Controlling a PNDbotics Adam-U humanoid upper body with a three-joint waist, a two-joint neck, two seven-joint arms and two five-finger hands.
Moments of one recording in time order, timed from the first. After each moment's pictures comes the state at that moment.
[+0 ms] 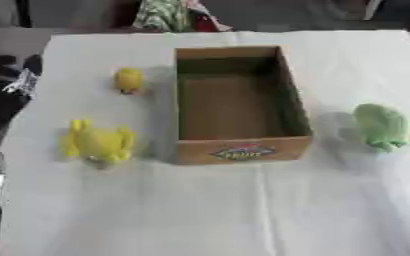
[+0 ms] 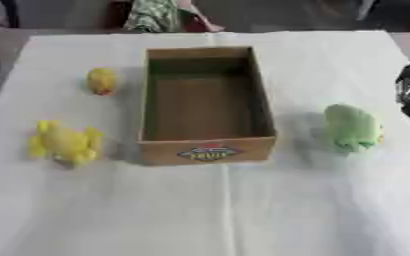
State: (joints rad) left arm -0.30 0.30 0.16 -1.79 -0.04 0.24 0.22; right arm -0.32 -0.45 -0.17 -1.65 -0.03 -0.03 -0.09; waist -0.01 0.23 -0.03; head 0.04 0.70
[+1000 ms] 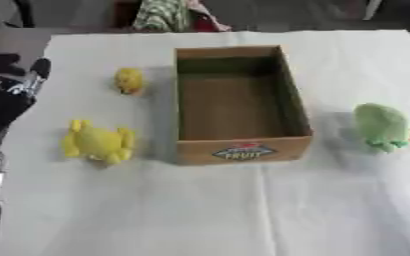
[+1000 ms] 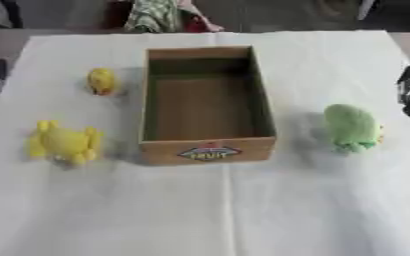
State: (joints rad) left arm -0.30 0.39 0.11 -1.79 -0.11 0.23 0.12; right arm -0.32 -0.45 -0.17 -1.65 -0.03 -0.03 -0.09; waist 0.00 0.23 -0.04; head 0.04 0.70
